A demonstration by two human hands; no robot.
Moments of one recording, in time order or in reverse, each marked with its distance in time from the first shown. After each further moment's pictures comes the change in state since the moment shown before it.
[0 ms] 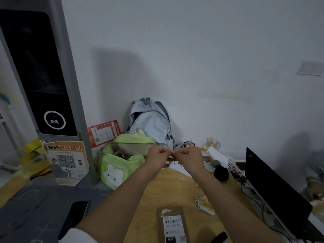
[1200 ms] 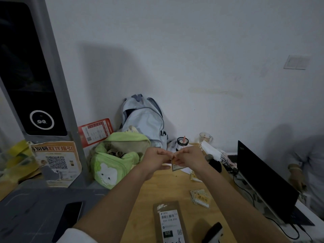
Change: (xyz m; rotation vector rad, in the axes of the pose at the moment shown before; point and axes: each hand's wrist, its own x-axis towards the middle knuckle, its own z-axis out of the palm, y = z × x) left_hand 0.008 -0.020 -0.003 -0.037 -0.182 -0.041; right_hand -0.009 0.003 -0.024 0.136 -0.141 0.244
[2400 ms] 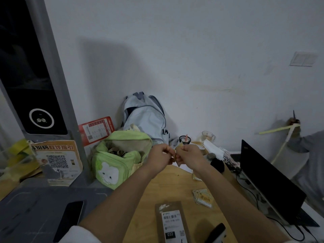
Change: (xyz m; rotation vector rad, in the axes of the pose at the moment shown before) left_hand 0.018 -0.004 0.005 0.230 0.097 0.152; right_hand 0.017 0.004 0.013 0.006 -0.005 -0.048
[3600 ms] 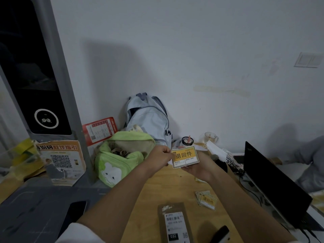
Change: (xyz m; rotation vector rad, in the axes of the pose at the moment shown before) left_hand 0.002 0.003 -0.015 0.054 -0.102 -0.109; right_hand 0.012 0.022 -0.019 0.598 -0.221 0.291
